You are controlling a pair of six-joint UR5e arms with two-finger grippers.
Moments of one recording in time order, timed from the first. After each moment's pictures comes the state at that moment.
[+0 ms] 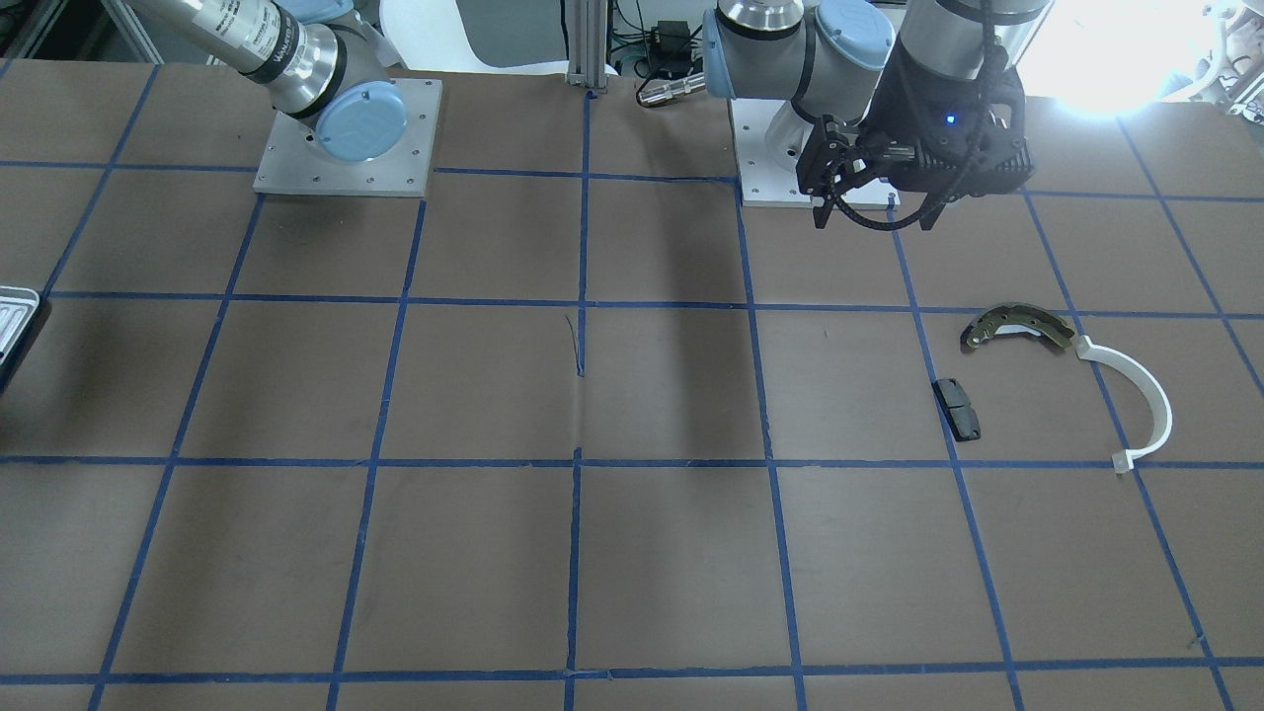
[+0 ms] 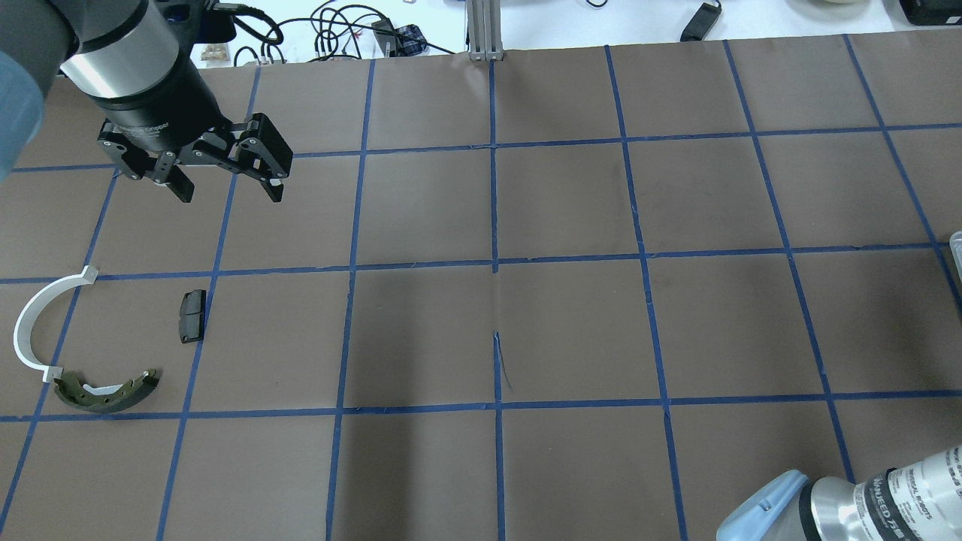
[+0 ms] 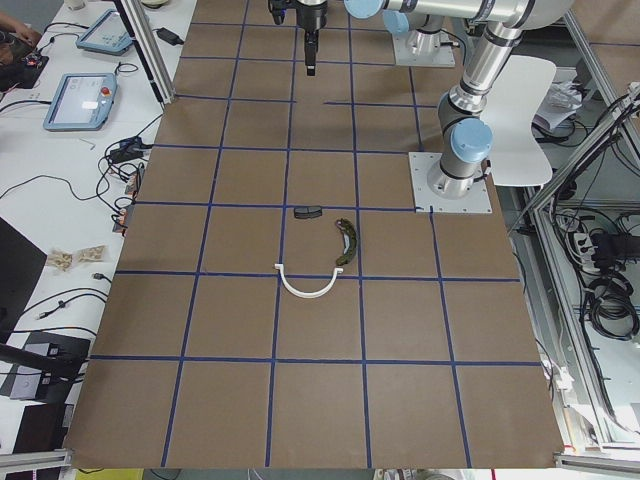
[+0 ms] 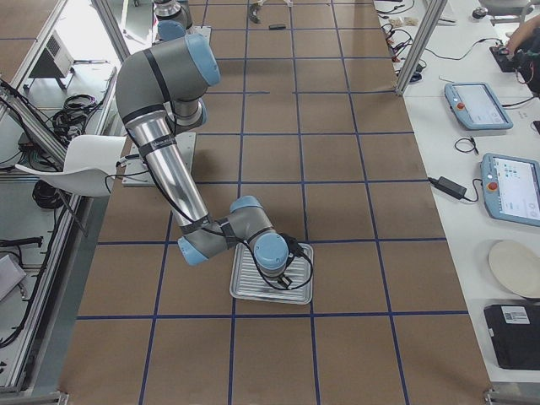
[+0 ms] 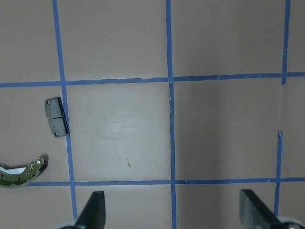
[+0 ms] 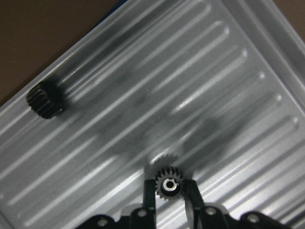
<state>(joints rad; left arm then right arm) -1.57 -1.52 -1.55 -1.64 1.61 0.02 0.51 -1.00 1.64 -2.15 -1.49 -1.88</state>
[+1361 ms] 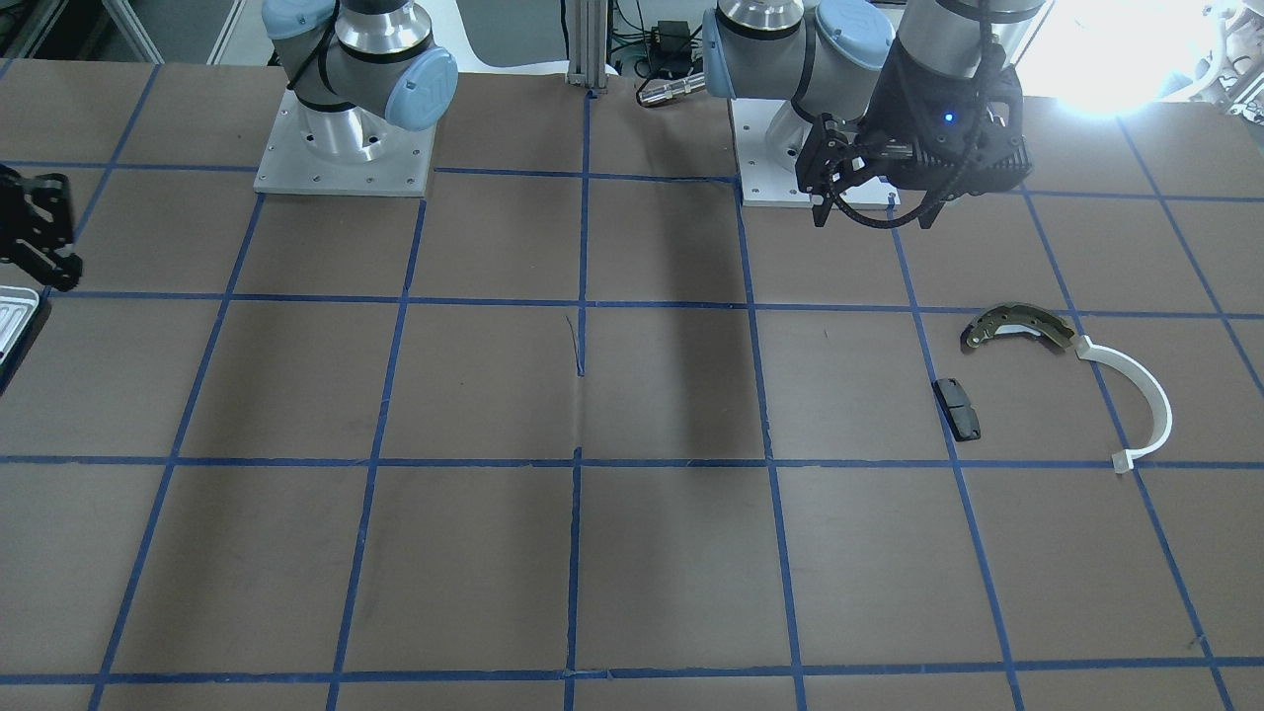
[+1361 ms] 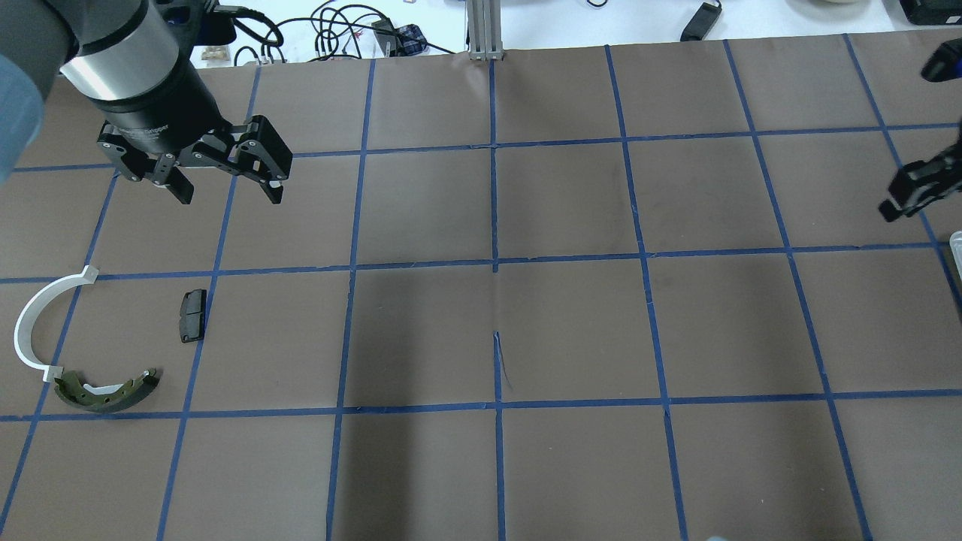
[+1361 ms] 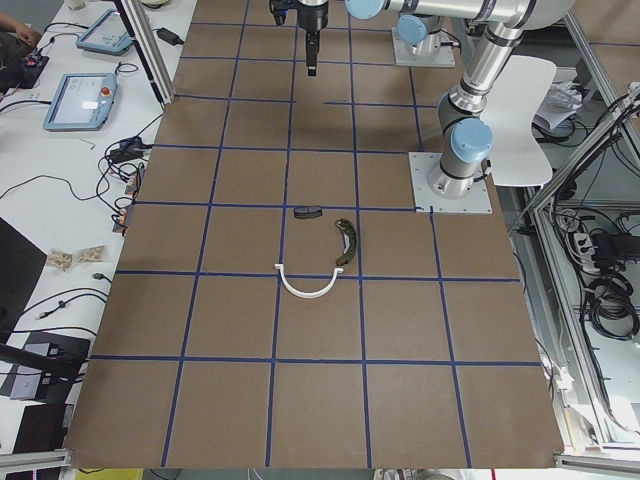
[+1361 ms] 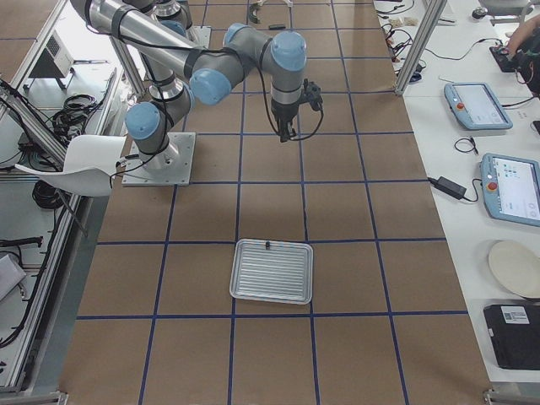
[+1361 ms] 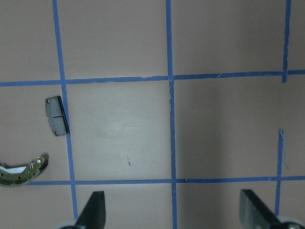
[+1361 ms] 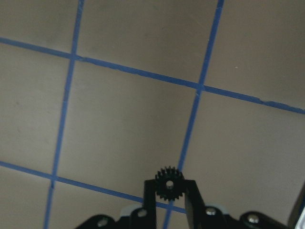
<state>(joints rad) -1.57 -1.52 -1.56 -1.64 1.61 0.03 1.13 -1.64 1.76 -1.67 -1.50 -0.64</state>
